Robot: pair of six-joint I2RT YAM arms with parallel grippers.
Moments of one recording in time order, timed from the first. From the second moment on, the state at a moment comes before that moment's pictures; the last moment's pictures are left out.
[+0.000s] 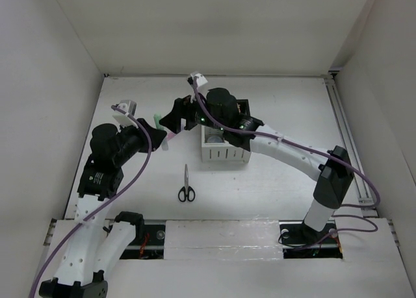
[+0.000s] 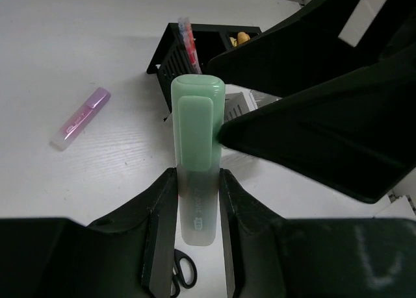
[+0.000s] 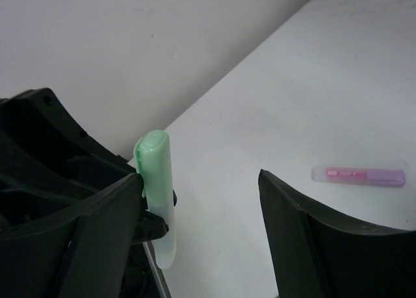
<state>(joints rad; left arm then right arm) -0.17 0.70 0.89 -0.47 0.35 -0.41 0.92 1.71 1.55 0.08 -0.18 0.46</state>
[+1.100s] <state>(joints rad) -0.16 0.70 0.88 -0.48 0.37 -0.40 0.99 1.81 1.63 0.08 -0.16 0.48</state>
